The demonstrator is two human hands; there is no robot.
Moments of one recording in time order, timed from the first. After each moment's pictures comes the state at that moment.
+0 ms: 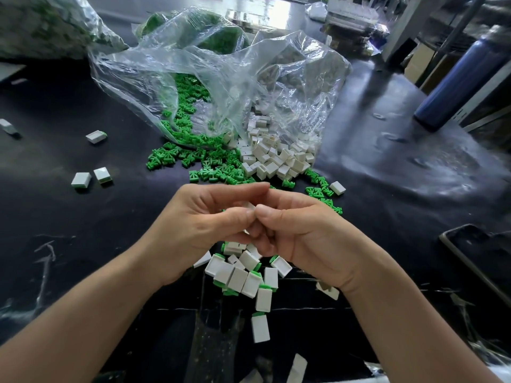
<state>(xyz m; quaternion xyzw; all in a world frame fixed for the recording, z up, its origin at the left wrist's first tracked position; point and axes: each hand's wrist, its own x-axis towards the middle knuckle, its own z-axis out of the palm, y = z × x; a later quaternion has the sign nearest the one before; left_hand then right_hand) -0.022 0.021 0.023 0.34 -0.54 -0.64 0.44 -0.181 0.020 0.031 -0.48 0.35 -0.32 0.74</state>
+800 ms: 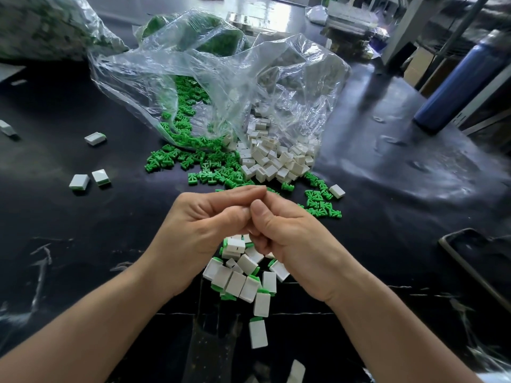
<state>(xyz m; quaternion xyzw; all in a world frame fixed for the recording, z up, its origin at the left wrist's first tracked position) -0.030 0.024 0.016 0.35 -0.50 -0.62 0.49 -0.169 0.027 0.026 -0.57 0.44 -0.34 0.60</state>
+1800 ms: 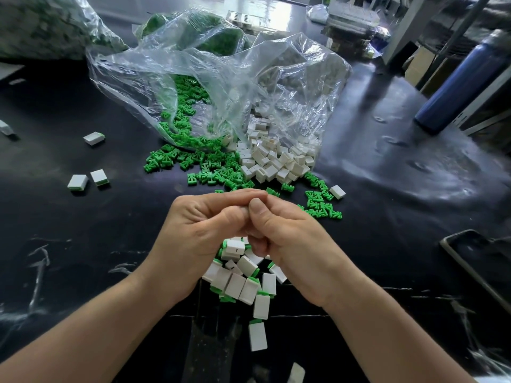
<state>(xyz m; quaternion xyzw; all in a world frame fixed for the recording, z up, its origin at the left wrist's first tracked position) -0.035 0.026 0.016 0.34 -0.52 -0.59 0.52 -0.164 0.028 0.021 -0.54 0.42 -0.39 0.62</state>
